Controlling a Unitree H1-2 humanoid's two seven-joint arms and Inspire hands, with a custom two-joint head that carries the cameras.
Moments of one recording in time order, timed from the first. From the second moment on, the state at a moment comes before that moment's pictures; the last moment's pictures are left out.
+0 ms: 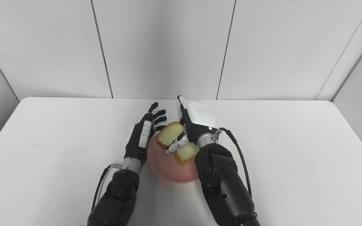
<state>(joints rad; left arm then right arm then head) -0.62 -0.17 -0.05 0.85 0.05 -0.41 0.07 -0.55 -0.08 0.27 0.00 -1.08 0.47 0.36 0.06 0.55</state>
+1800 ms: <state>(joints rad) -0.55 -0.15 -0.05 0.72 0.01 -0.31 0.00 -0.44 -0.08 0.28 -0.10 -1.16 0.47 0.51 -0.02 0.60</state>
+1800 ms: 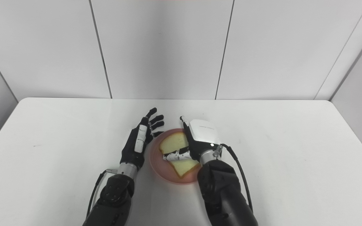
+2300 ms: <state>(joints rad) -0.54 -0.15 -0.04 0.71 0.00 -0.30 0.00 -0.42 -0.10 0.22 -0.36 -1.06 0.47 0.59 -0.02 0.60</state>
